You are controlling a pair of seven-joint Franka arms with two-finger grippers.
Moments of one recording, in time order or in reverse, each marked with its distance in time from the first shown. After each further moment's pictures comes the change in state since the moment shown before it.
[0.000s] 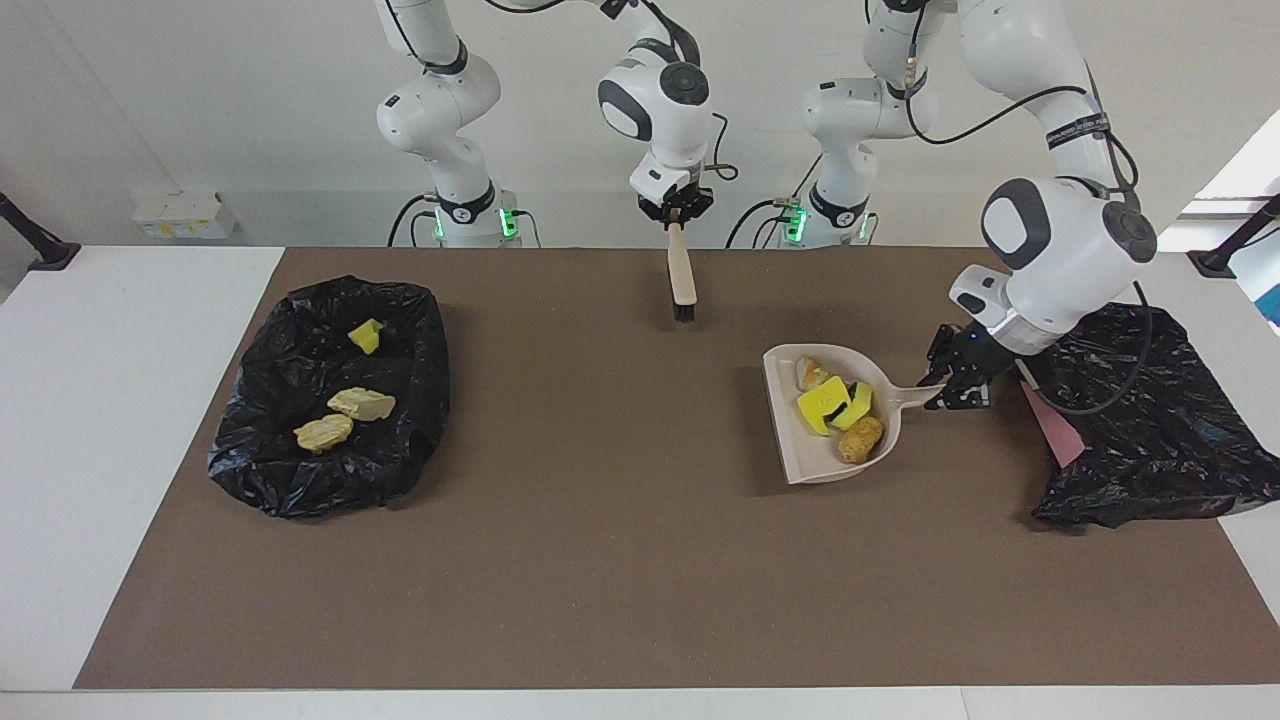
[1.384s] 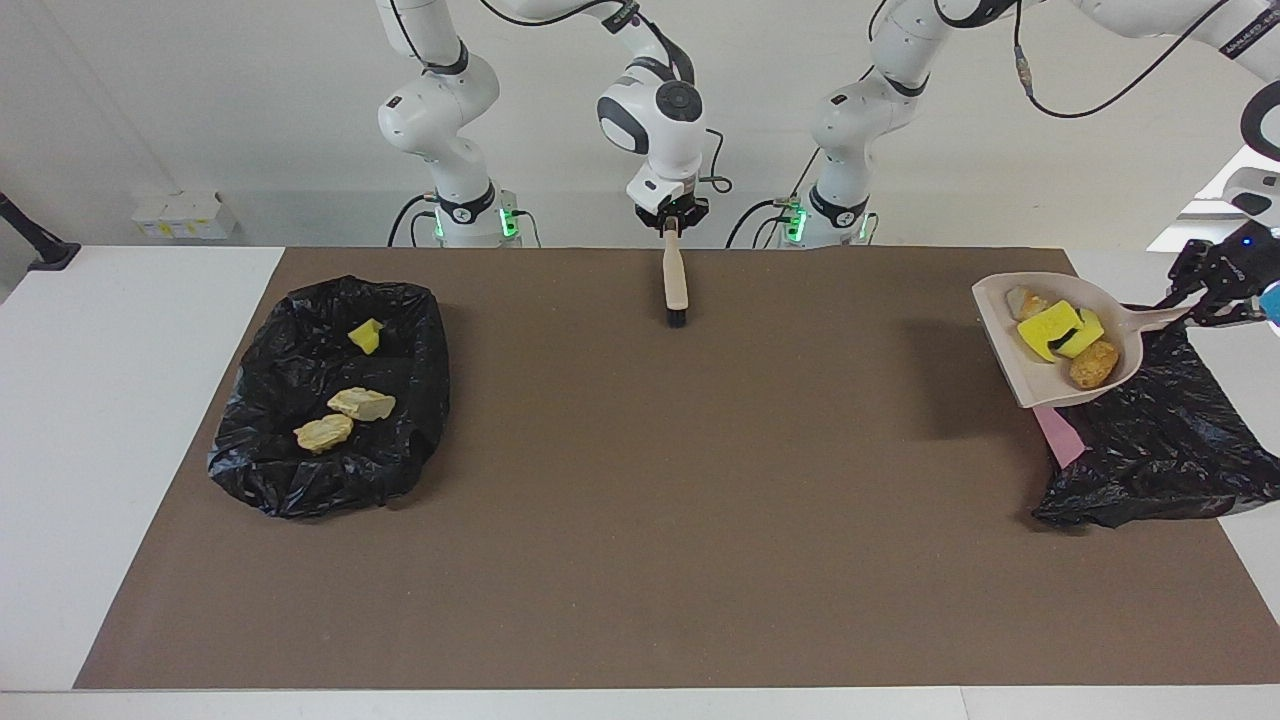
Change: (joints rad) left arm 0.501 0.070 0.010 0.352 0.175 -0.298 0.424; right arm 0.027 0.029 -0.004 -0.064 0.027 0.090 0.005
